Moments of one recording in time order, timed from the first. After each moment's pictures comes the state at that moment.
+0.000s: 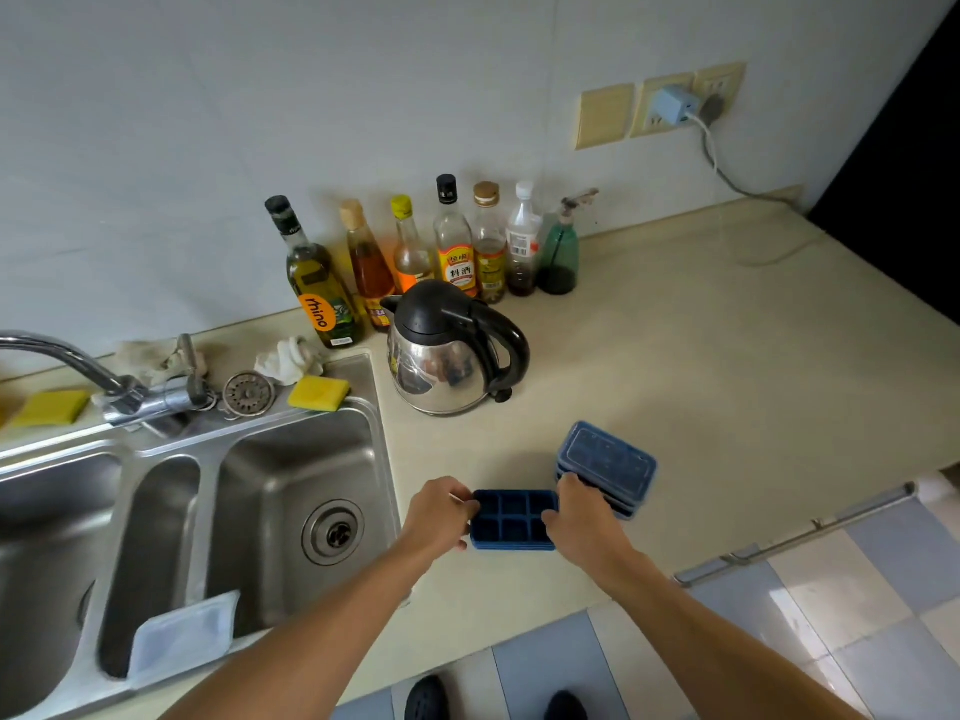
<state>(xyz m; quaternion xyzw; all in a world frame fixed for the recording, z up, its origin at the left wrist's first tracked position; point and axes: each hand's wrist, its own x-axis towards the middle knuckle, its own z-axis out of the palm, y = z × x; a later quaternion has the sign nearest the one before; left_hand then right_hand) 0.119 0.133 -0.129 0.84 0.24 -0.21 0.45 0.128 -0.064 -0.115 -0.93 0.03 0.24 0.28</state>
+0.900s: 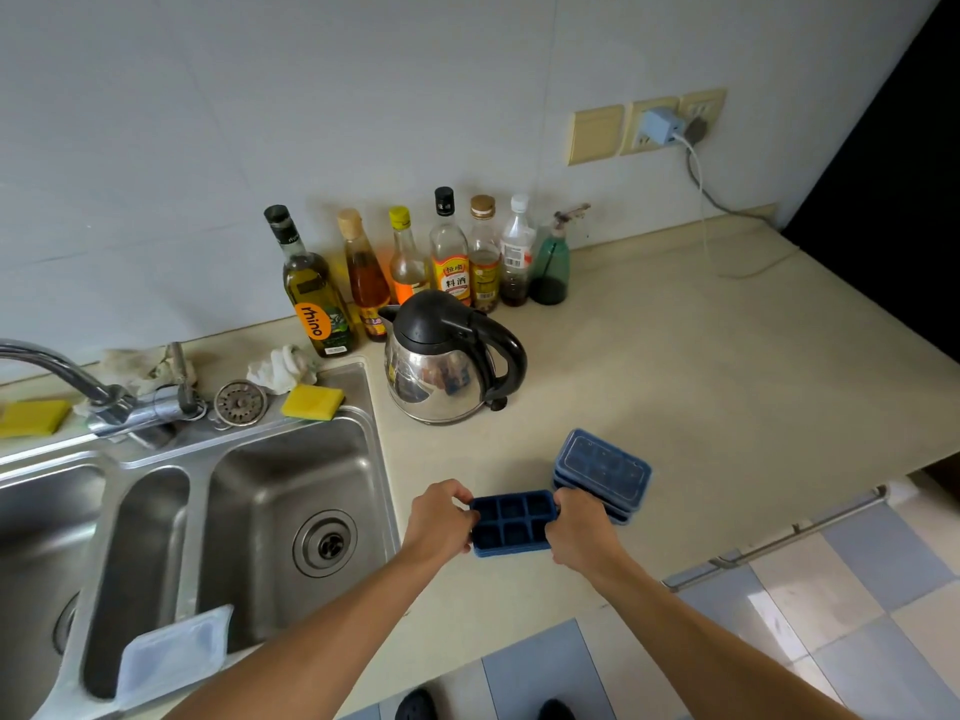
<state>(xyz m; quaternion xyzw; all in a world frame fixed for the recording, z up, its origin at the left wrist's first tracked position) 0.119 0.132 -0.127 0.84 0.21 -0.18 0.47 0.130 -0.056 -0.122 -0.91 0.08 0.26 0.30</state>
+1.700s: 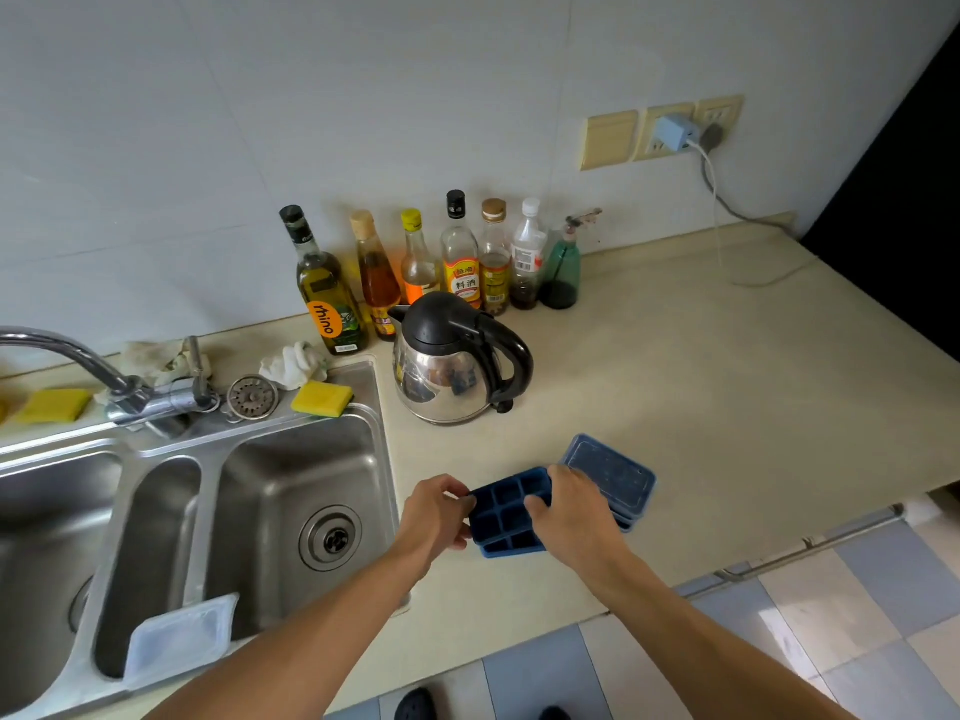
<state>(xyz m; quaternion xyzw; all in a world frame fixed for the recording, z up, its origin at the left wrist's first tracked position) 0.118 0.136 -0.108 0.78 0.28 -0.18 0.54 0.131 -0.046 -0.080 -0.95 0.00 0.16 0.28</state>
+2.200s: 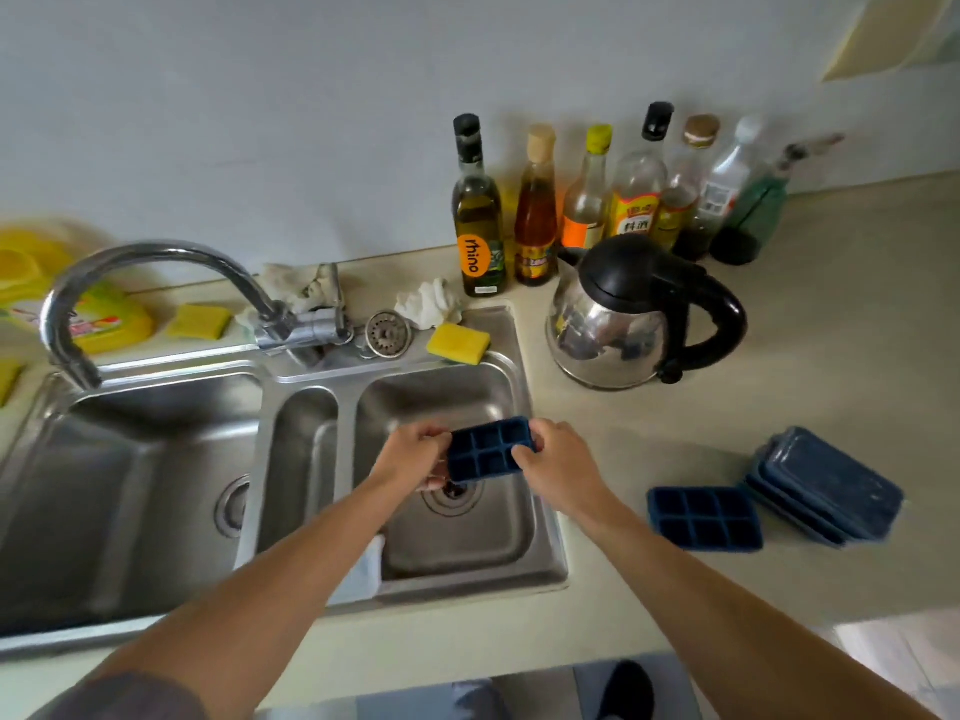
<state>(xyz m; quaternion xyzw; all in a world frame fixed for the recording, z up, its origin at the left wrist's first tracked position) 0.109 0.357 -0.124 0.71 0.36 -0.16 0.58 0.150 0.163 -0.118 -0.89 -0.07 0.25 0.37</state>
